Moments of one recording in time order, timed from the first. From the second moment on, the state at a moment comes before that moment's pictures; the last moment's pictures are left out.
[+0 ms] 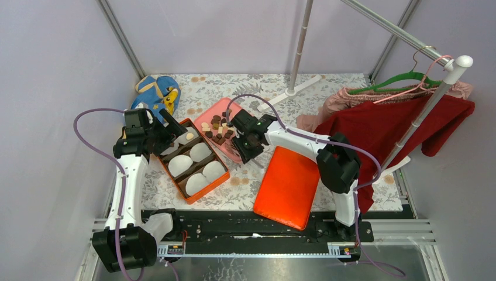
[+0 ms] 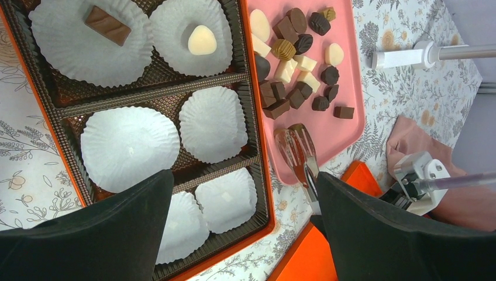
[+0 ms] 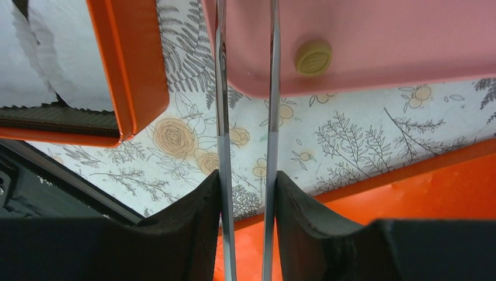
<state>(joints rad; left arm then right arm) 0.16 1.04 0.98 -0.71 0.25 -0.59 0.88 1.97 1.57 -0.80 -0.07 0.24</state>
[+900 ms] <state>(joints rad) 0.16 1.09 1.05 -0.75 0.17 -0.57 0.88 1.84 1.60 -0.84 -0.03 0.24</state>
